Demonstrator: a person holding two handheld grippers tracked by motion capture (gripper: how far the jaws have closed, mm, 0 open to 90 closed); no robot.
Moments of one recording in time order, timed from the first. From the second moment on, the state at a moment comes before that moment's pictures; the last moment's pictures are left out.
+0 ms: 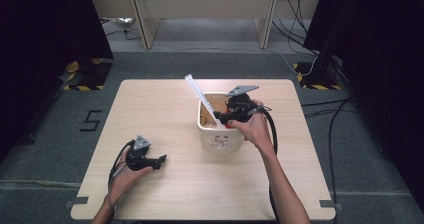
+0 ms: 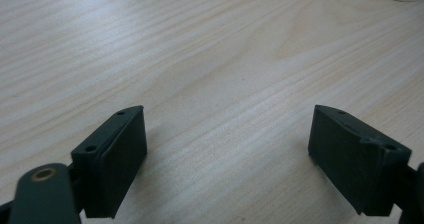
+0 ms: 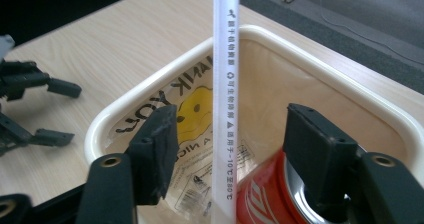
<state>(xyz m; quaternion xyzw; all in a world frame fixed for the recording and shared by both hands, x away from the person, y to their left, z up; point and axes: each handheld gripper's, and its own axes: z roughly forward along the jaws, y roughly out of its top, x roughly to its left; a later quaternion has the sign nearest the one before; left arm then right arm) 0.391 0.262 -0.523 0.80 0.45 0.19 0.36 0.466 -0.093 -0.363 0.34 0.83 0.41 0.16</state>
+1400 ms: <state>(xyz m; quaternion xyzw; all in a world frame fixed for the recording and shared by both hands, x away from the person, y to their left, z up) 0.391 0.262 -0.523 0.80 0.45 0.19 0.36 0.411 -0.208 -0.383 0.41 0.76 0.46 0.22</state>
